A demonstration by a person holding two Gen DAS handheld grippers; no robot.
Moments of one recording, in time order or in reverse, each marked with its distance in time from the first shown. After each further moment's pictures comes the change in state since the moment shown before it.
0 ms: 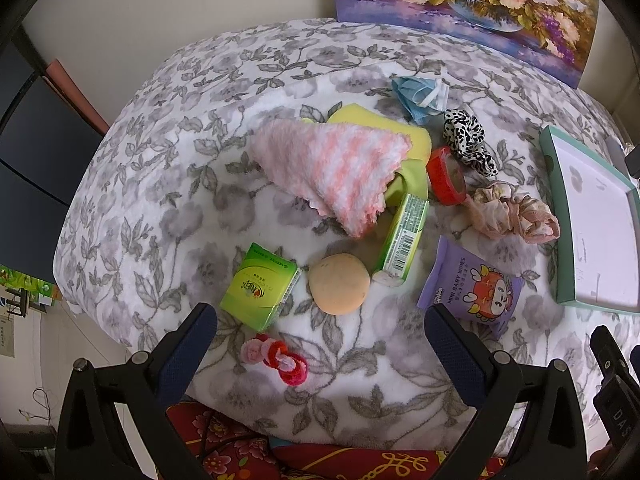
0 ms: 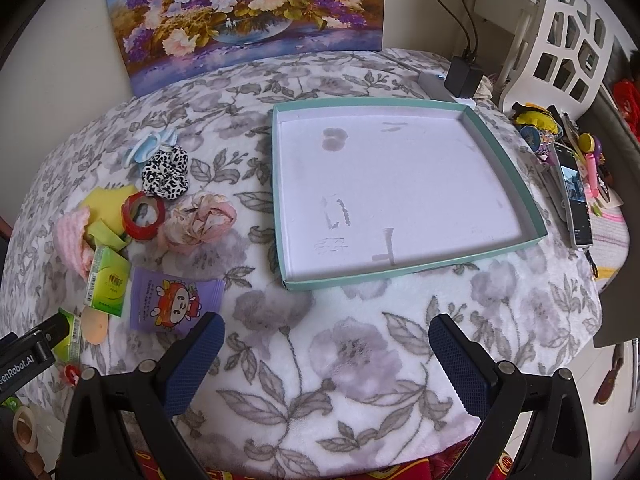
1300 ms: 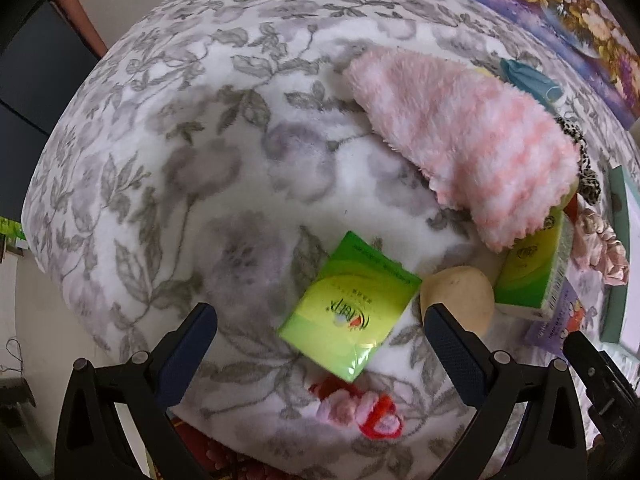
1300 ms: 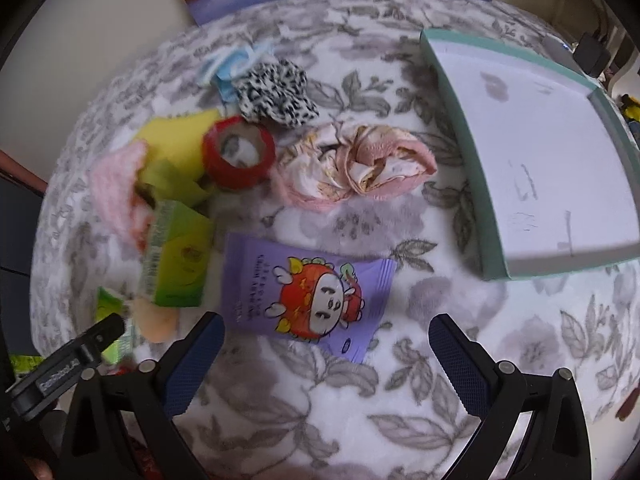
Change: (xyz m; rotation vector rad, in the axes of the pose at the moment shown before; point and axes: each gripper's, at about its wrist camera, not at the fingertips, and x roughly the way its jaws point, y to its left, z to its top) left arm 0.081 0.080 0.008 -0.169 0.165 -0.068; right arm 0.069 0.105 0.010 -0.087 0.240 0.191
